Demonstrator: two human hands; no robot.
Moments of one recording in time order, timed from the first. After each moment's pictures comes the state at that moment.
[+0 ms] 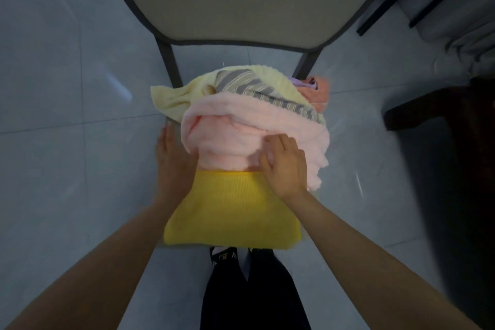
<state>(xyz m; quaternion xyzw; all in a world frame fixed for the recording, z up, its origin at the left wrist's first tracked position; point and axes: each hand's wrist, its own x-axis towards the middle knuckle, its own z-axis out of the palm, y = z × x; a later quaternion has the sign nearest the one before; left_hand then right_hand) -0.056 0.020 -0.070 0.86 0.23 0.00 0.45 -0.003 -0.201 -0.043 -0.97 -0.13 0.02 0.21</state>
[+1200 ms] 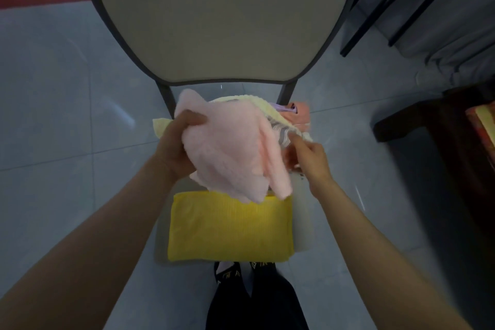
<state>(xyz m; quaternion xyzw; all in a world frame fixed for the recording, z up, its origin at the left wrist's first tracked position) 0.022 0.005 0.095 0.39 0.14 -0.23 0.88 0.047 -0.239 0.052 -0.80 0.23 0.19 0.53</state>
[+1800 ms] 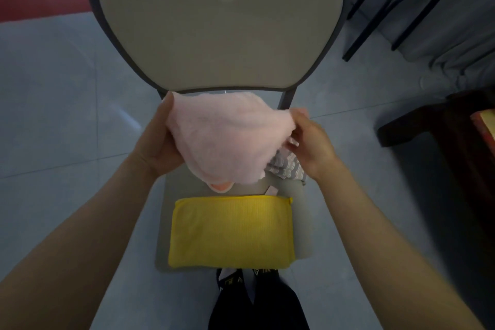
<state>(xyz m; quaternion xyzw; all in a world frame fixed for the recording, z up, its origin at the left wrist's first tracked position) 0.037 0.026 0.102 0.42 0.14 -0.16 0.88 0.086 -0.224 0.092 -0.57 0.25 0.24 0.75</state>
